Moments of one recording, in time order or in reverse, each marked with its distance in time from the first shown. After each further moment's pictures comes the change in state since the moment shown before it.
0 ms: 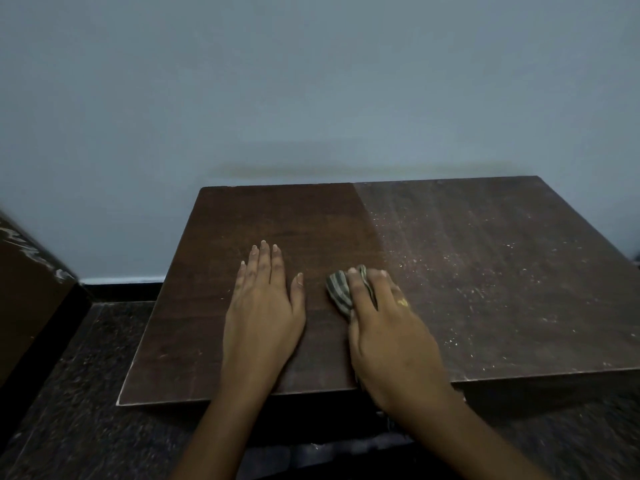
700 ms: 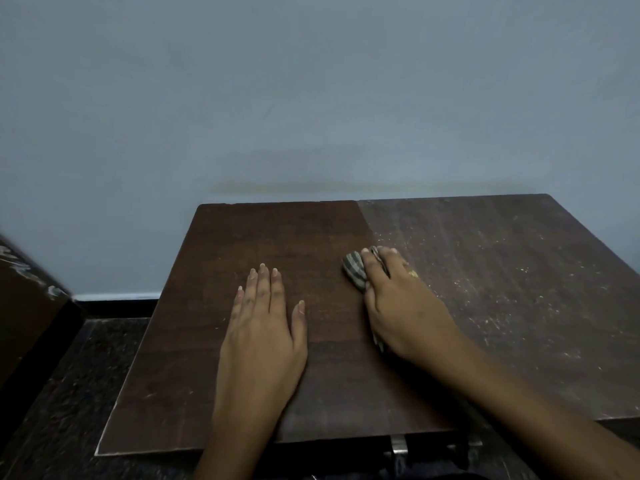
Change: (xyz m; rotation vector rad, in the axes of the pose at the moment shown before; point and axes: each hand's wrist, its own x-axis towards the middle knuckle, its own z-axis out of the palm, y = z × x) left_hand 0.000 -0.001 0.000 -0.028 0.033 0.001; right_hand 0.068 0.027 -0.016 0.005 -0.127 -0.060
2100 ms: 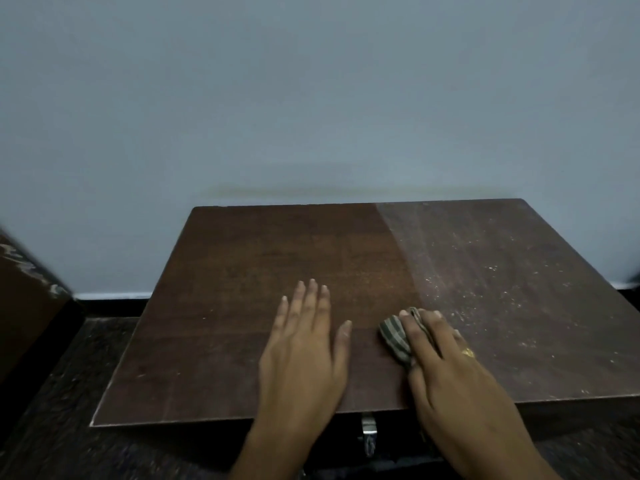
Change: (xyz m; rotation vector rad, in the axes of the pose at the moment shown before) left_hand -0.033 0.061 0.004 -0.073 -0.020 0.144; right_hand -0.103 0.038 0.000 -0.085 0.055 0.111
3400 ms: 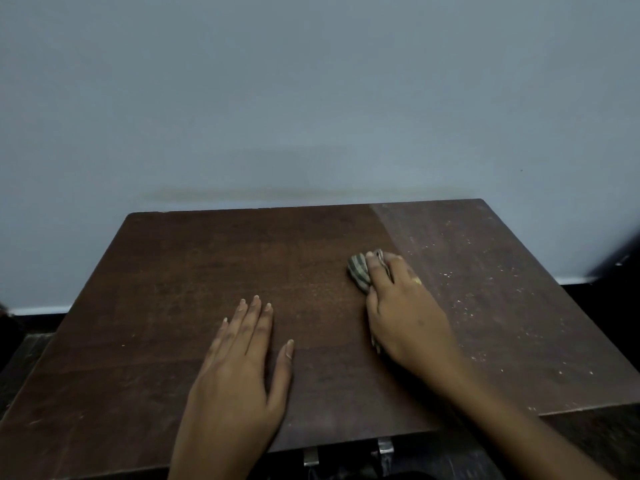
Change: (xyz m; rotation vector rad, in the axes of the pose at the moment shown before) left_hand 0.005 -0.003 0.007 -0.015 -0.037 0.003; right_hand 0.091 0.034 -0.017 0.106 0.011 0.016
